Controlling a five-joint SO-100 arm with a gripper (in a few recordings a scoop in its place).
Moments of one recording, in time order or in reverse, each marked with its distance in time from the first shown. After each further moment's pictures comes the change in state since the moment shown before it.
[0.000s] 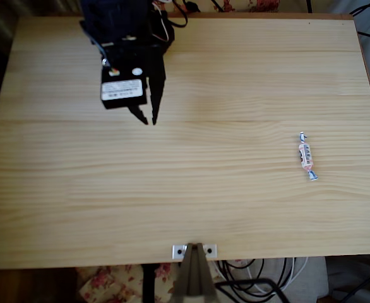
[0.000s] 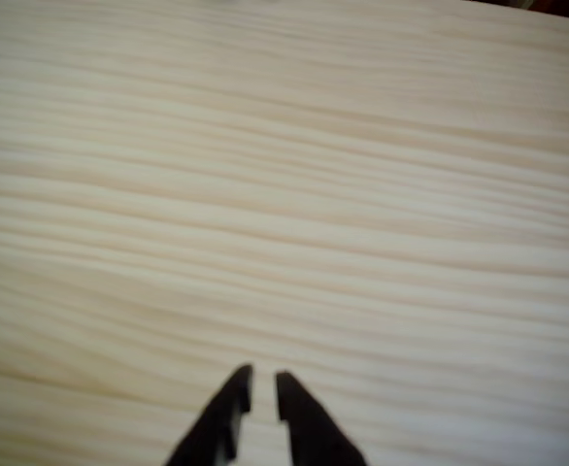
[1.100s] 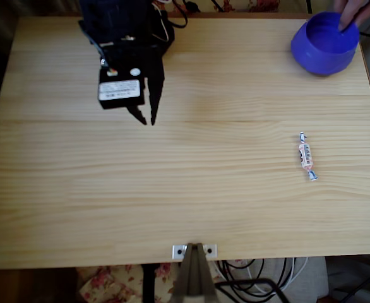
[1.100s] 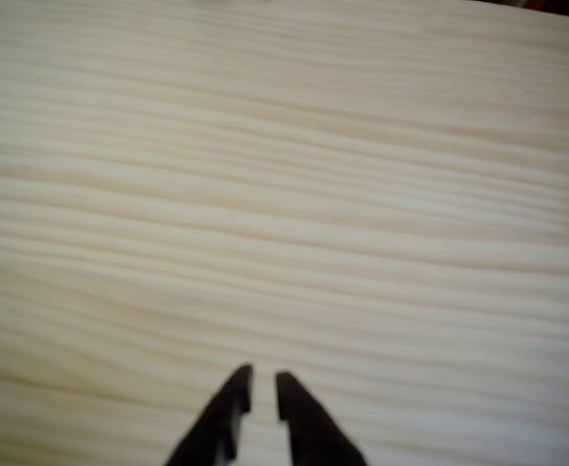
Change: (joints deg) arm 0.7 0.0 0.0 0.0 0.1
